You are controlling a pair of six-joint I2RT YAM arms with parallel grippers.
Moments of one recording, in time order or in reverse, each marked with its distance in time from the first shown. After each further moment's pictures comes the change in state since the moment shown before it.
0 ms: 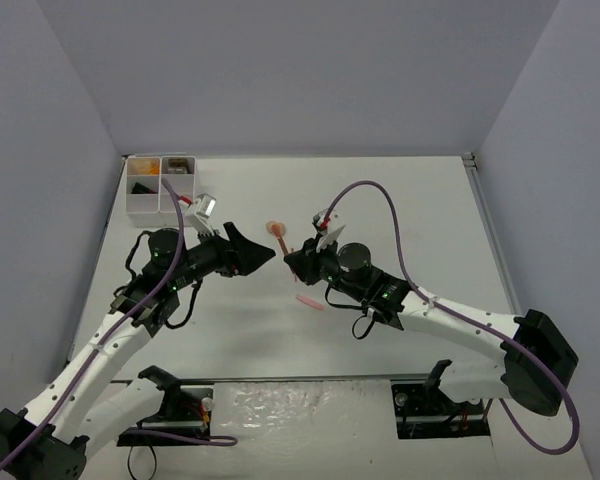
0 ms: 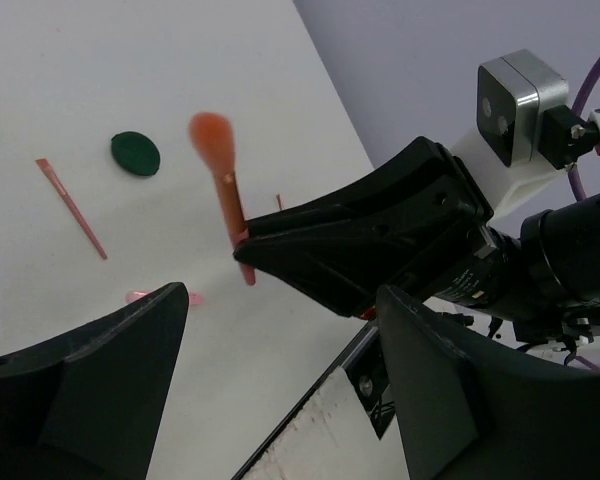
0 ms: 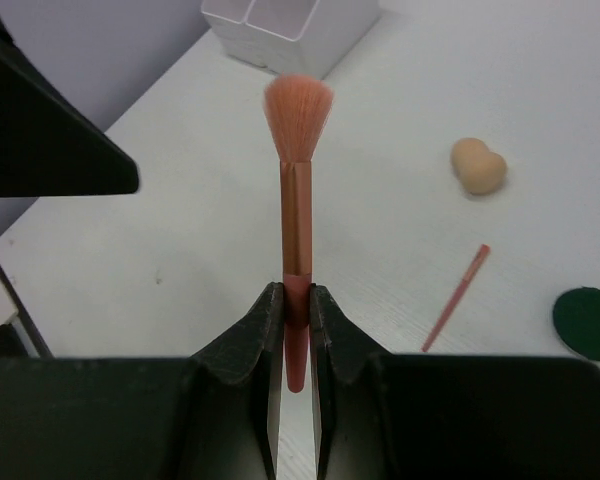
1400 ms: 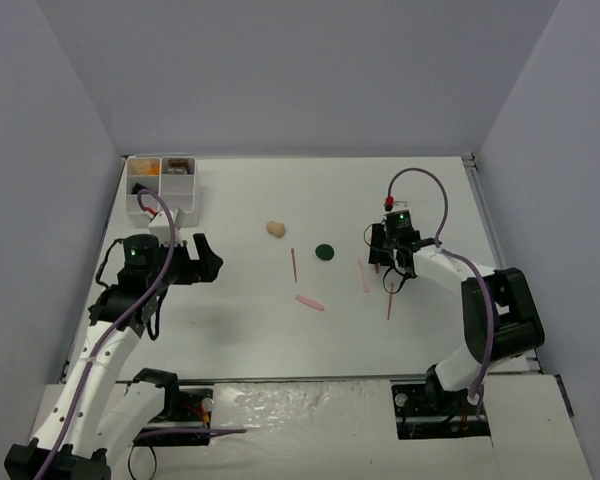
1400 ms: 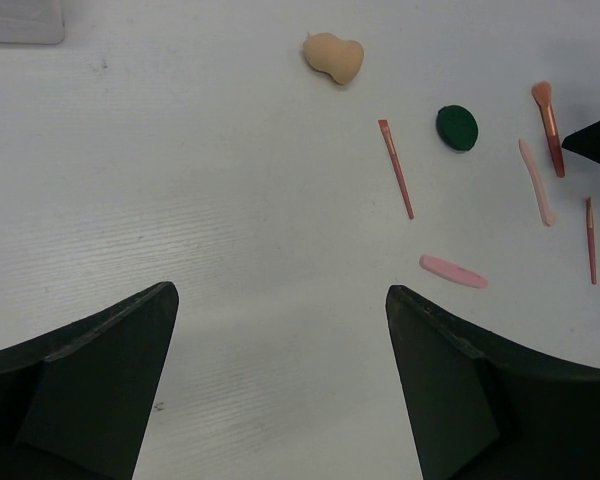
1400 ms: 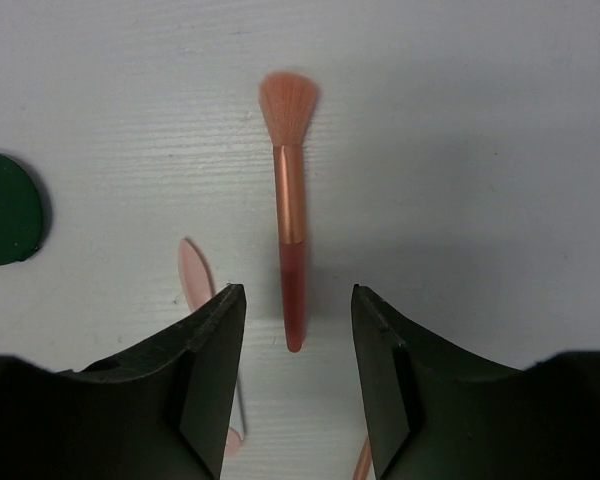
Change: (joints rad) left arm 0.283 -0.067 -0.007 -0.371 -0.220 0.435; right arm -0.613 0.301 0.086 -0.466 0.044 -0.033
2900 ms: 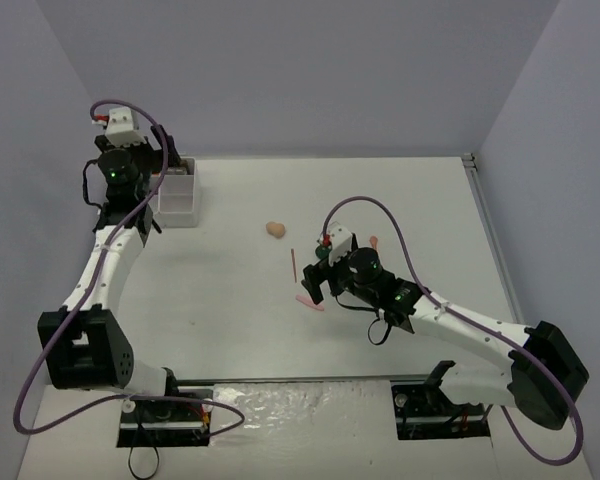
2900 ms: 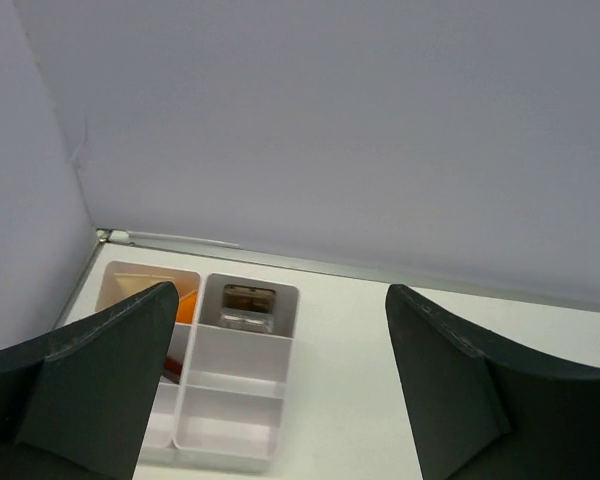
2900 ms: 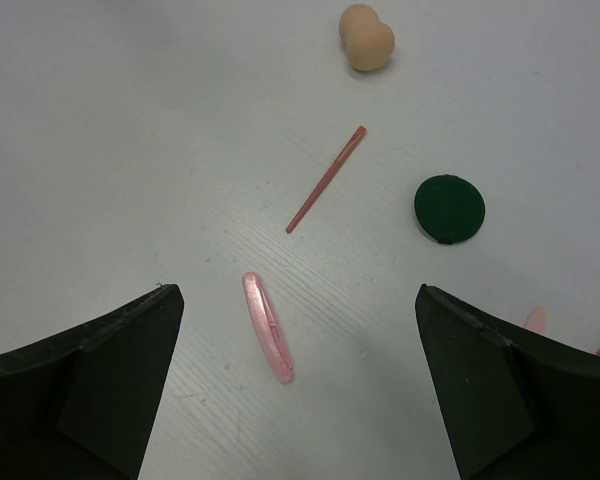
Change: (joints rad) left arm 0.186 0.593 0.435 0.710 -0.228 0.121; right arm 0.525 -0.380 -0.171 0.237 -0.055 -0.222
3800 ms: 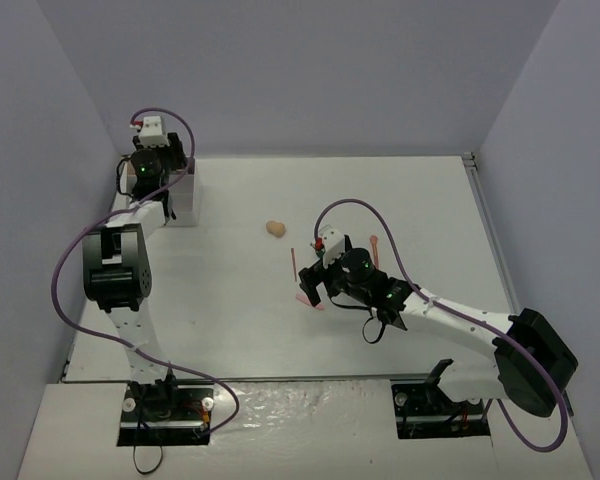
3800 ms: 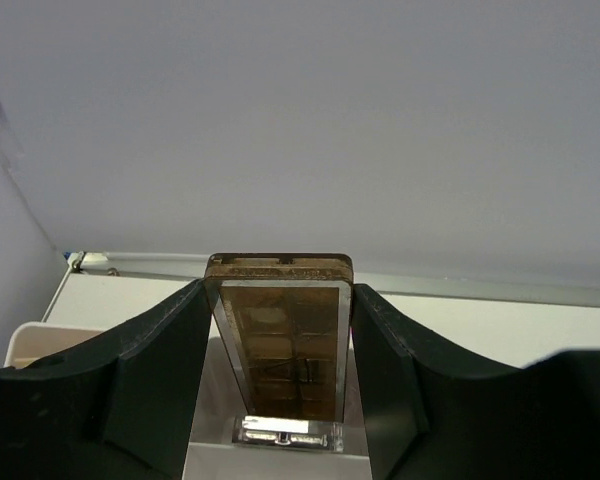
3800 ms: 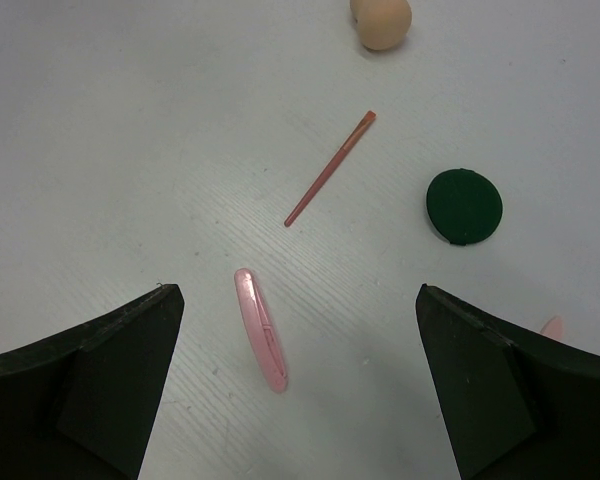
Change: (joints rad) left arm 0.056 0.608 0.180 0.427 0.066 0.093; right arm 0.014 0.090 -0.014 0.064 -0.006 -0.039
